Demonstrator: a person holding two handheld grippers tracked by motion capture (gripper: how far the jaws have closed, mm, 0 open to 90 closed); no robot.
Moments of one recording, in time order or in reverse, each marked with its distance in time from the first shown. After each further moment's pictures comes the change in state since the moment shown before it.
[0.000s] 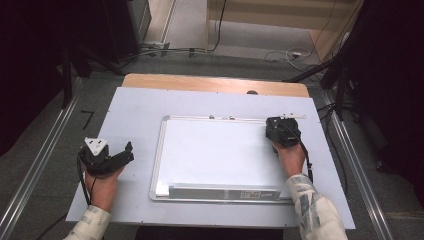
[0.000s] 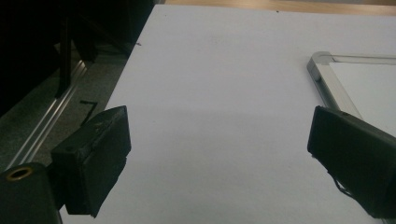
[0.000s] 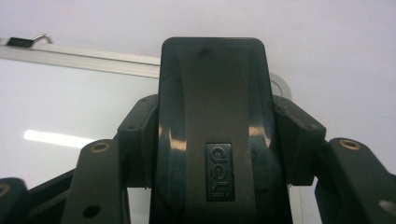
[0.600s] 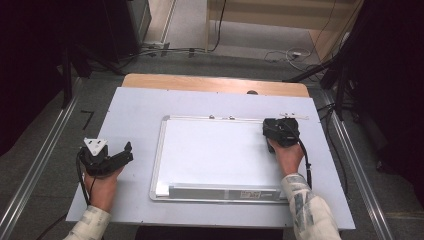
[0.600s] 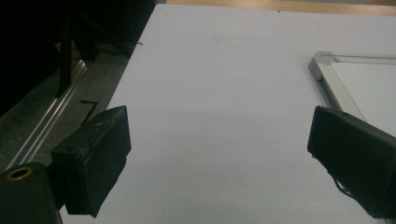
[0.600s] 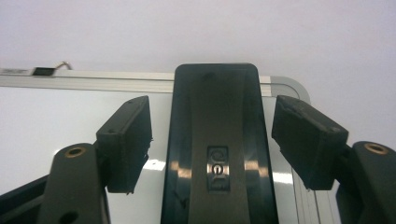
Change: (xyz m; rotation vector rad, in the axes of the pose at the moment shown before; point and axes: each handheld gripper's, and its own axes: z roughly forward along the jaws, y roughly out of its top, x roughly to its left) left arm 0.002 -0.001 -0.001 -0.002 0.004 -0.003; right arm -0.001 -0.002 0.002 -0.049 0.073 0.100
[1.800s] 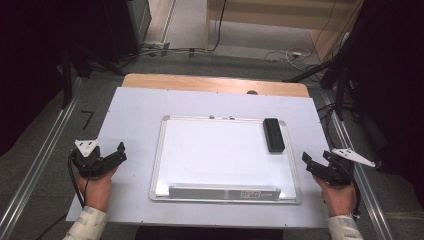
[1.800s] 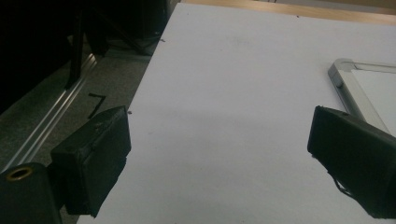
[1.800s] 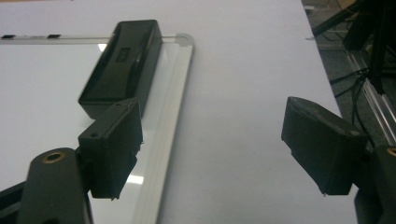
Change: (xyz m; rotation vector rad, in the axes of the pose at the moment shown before) left arm 0.016 -0.001 -0.005 0.001 0.037 -0.062; right arm -0.097 -0.078 -0.115 -0.127 0.046 0.018
